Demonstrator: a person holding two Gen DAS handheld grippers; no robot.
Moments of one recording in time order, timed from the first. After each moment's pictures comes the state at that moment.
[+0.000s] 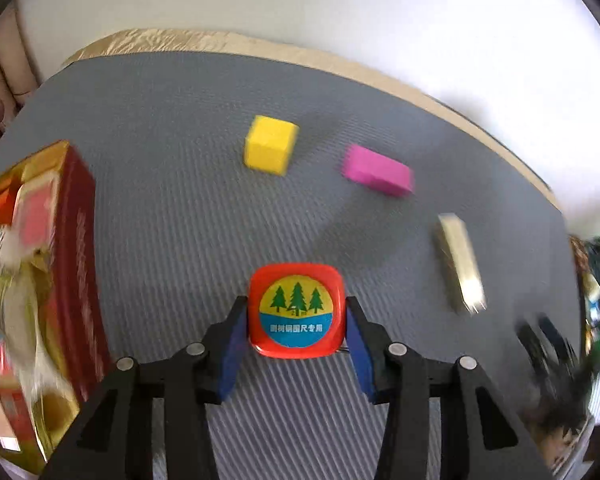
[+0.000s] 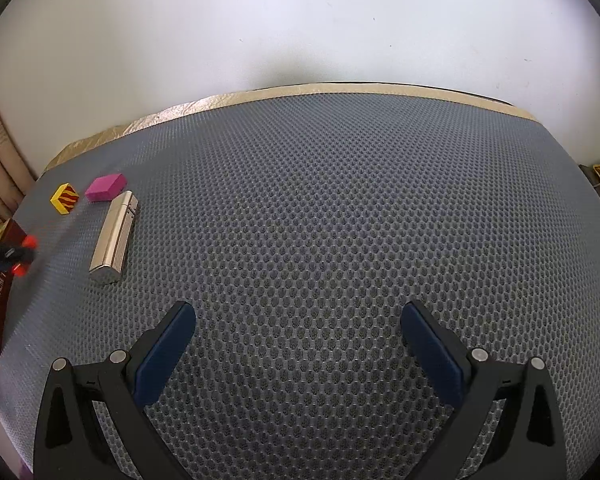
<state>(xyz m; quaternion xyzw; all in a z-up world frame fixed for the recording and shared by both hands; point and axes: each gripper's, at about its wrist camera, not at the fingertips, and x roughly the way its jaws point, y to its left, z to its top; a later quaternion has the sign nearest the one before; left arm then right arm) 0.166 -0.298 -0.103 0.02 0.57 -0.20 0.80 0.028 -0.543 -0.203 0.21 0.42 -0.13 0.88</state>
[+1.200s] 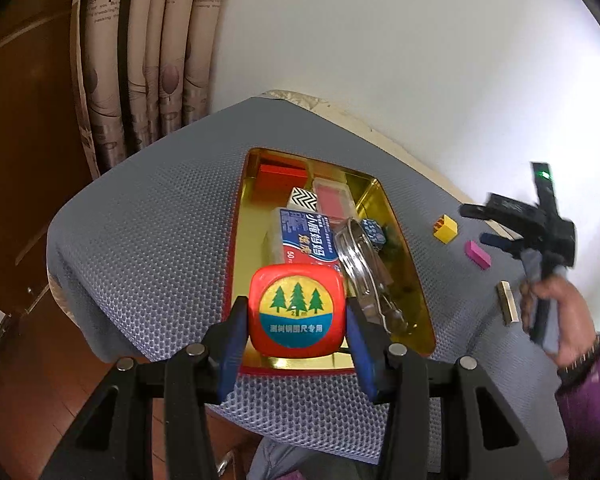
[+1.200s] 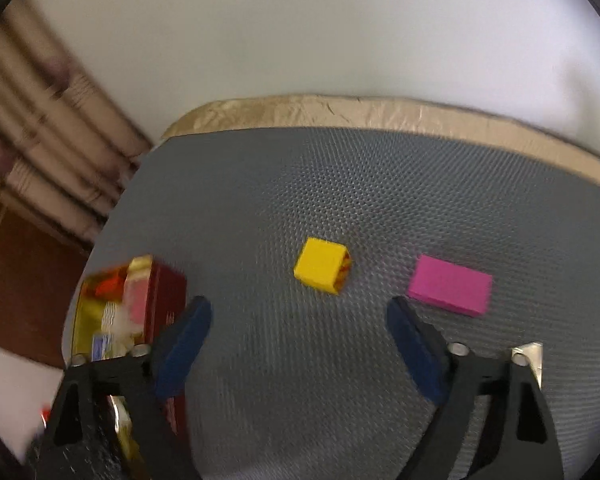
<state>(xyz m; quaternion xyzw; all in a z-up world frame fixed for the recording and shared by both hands) 0.080 -0.033 -0.040 -0.10 0.45 -0.07 0.88 0.276 -0.334 -0.120 0.24 0.49 0.06 0.84</state>
